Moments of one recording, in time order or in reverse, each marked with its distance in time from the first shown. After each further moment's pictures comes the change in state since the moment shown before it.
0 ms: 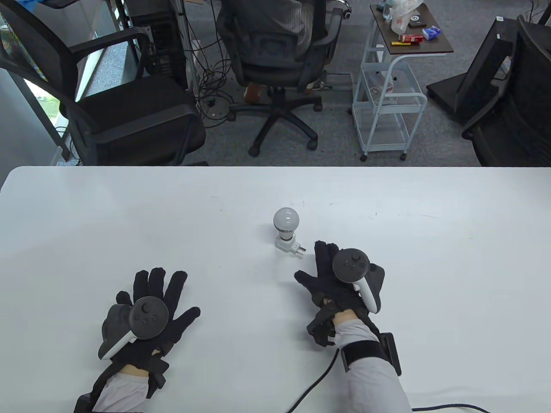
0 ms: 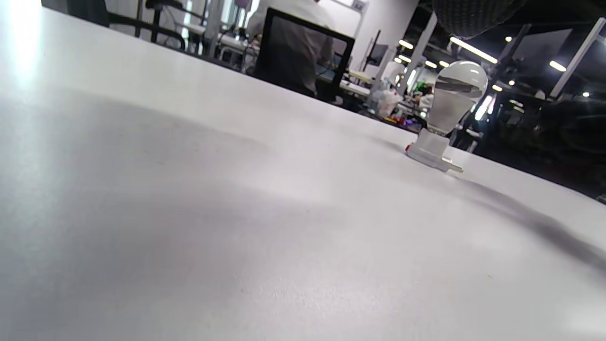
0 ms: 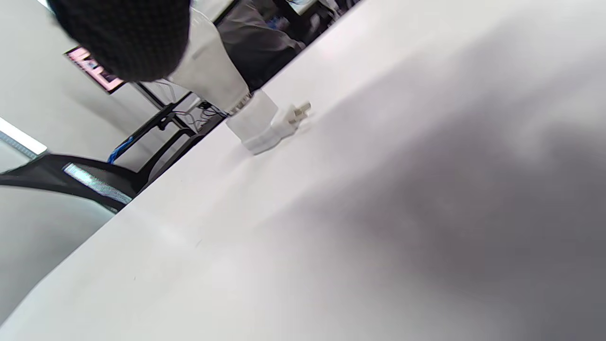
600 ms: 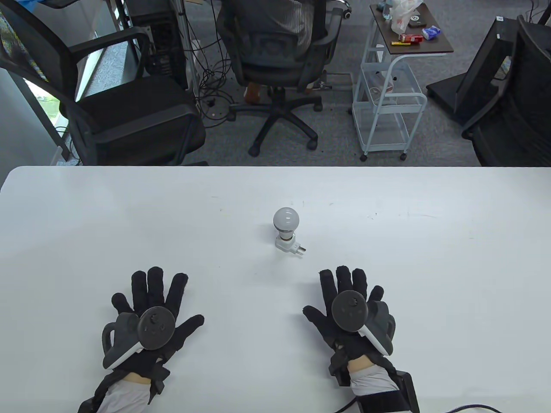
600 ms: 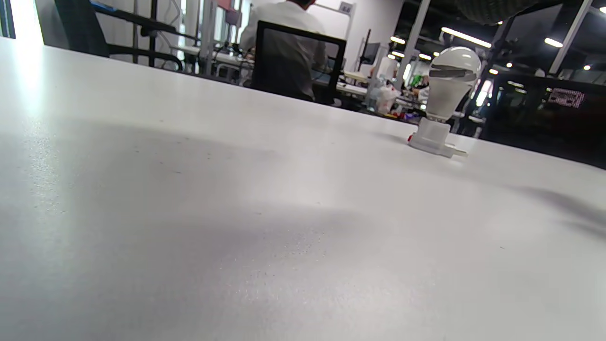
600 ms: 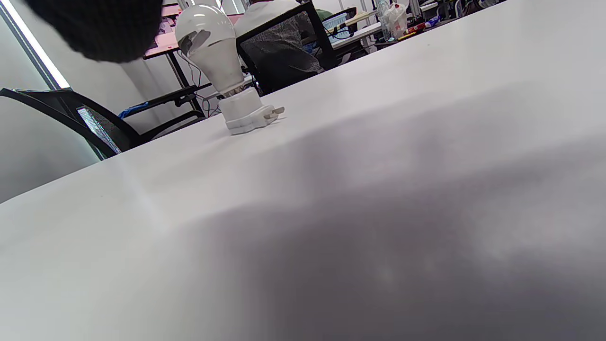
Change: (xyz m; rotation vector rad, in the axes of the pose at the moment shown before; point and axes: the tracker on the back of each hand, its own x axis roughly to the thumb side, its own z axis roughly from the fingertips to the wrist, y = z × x) left_hand 0.010 -0.004 0.010 -0.003 -0.007 -0.083; right_hand -0.010 0.007 0.059 -0.057 -0.095 0.257
